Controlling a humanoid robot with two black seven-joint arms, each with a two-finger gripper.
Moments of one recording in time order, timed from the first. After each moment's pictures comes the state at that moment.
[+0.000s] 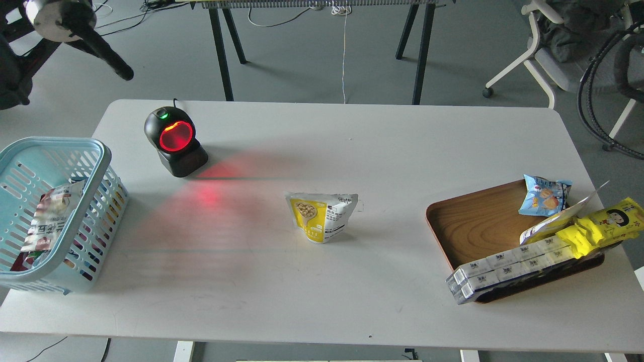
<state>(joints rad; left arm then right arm) -1.42 0.62 -0.33 -1.14 0.58 -0.49 -0.18 1.26 -0.65 0.27 0.77 0.23 0.25 0.49</state>
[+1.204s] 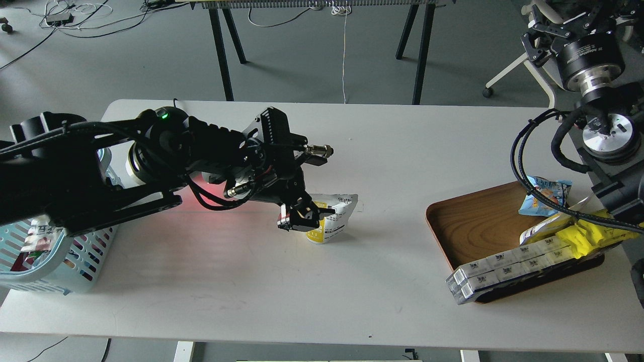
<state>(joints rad) -1.18 0.52 -0.14 -1.52 2.18 -0.42 -0.30 0.91 -0.42 0.75 0.61 0.28 0.37 0.37</state>
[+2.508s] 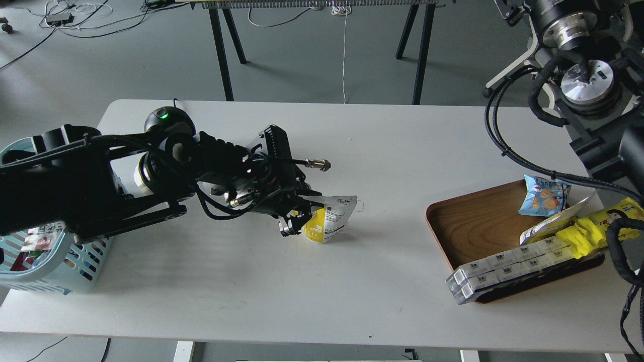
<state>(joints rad) -1.17 0.51 -0.10 -1.47 2.18 -0.46 -0.28 1.08 -0.33 0.77 0.60 0.27 0.23 0.27</state>
